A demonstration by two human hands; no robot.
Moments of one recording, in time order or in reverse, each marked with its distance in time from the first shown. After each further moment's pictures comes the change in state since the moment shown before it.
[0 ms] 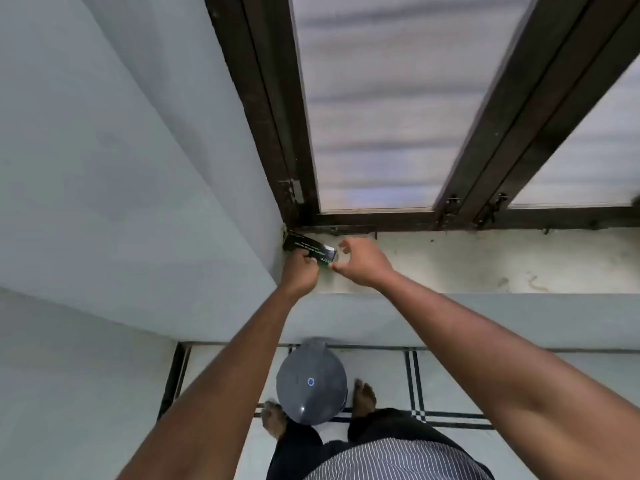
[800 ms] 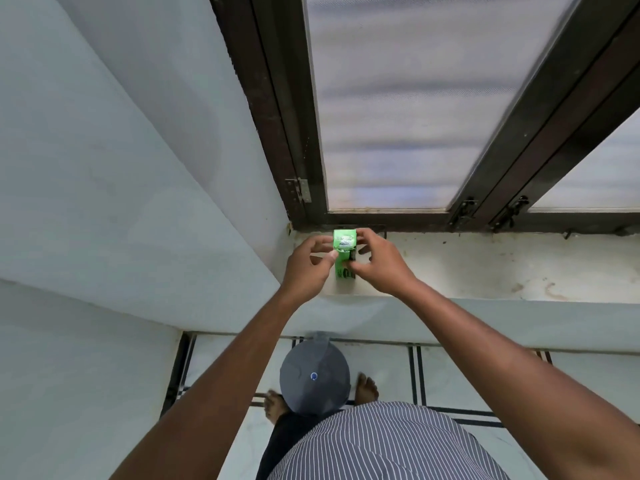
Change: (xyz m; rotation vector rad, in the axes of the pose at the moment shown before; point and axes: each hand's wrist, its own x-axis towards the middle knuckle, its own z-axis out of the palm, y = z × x) left_hand -0.013 0.011 -0.014 -0.194 -0.025 0.241; right_hand -0.012 0.014 -0.017 0.270 0.067 -0.106
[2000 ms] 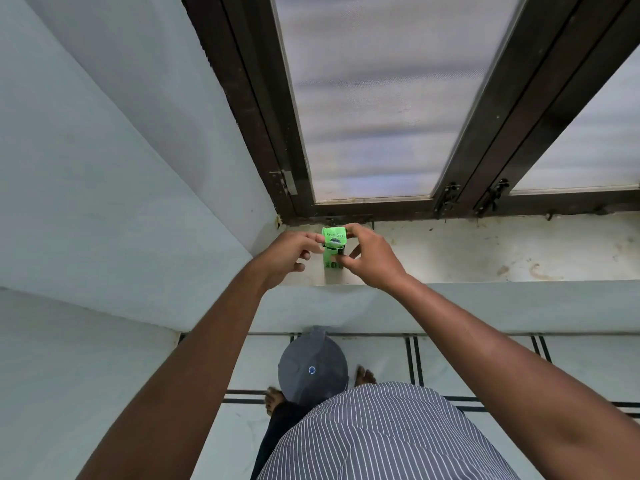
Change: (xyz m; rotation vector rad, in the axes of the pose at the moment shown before) left_hand 0.014 0.024 -0.025 -0.088 -0.313 -0.315; right_hand -0.018 0.001 0.000 -0.078 0.043 -0.017
